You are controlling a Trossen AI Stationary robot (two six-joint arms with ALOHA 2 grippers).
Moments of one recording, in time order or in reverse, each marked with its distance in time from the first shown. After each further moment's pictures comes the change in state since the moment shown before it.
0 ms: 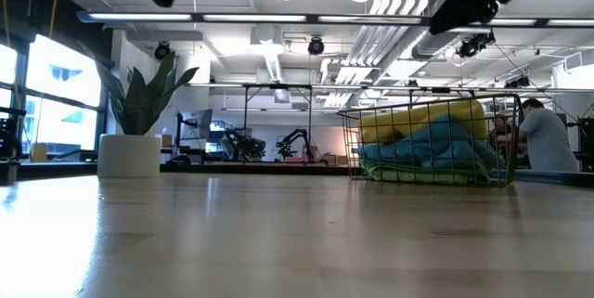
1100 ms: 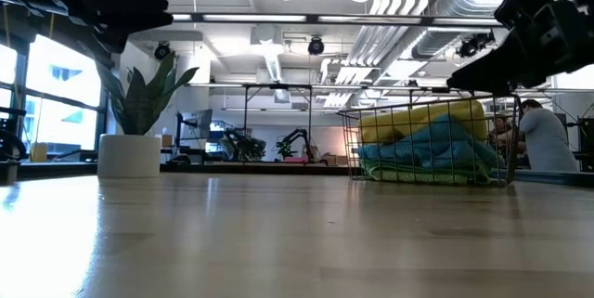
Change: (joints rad) left arm -0.320 -0.155 -0.348 0.274 -0.716 -0.113; right arm 0.048 -0.356 -0.765 0.892 -0.047 -0.180
